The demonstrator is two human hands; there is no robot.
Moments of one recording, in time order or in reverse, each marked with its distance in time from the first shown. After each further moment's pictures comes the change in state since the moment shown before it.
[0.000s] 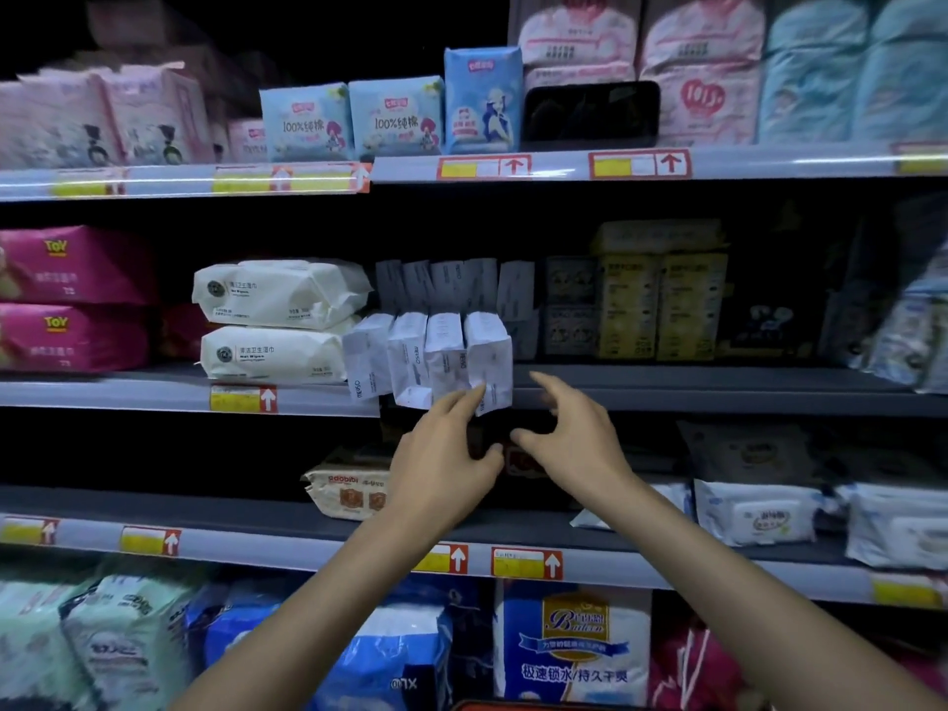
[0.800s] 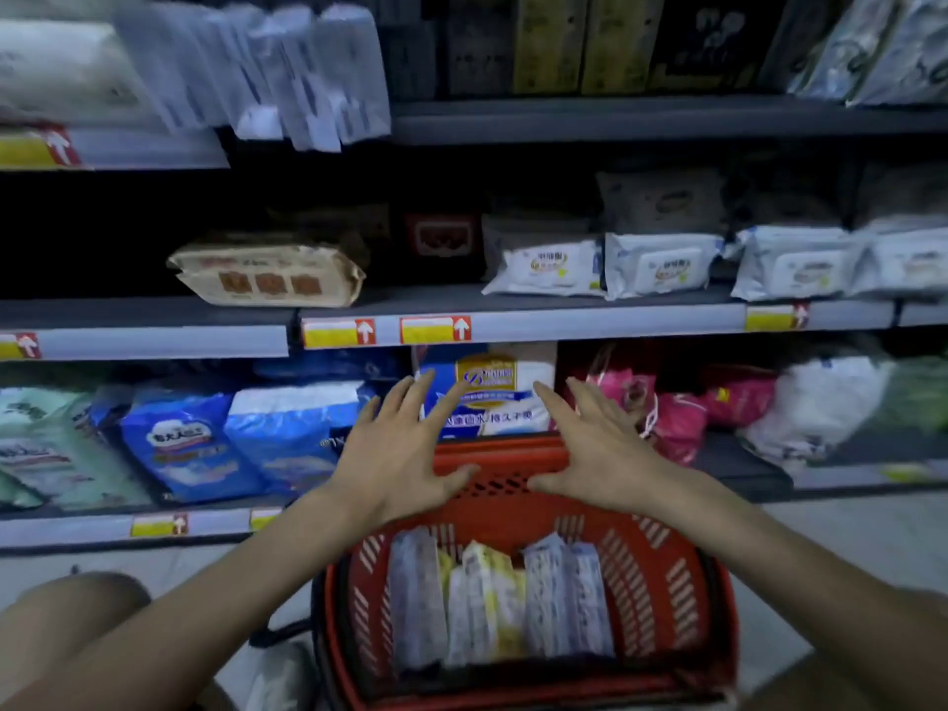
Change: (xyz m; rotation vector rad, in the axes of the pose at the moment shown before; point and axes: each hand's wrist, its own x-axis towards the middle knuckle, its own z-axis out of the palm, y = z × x) left_hand -0.172 -0.034 0.142 0.376 -0.551 0.202; right_hand -0.198 0.170 -0.011 -0.542 -0.673 0.203
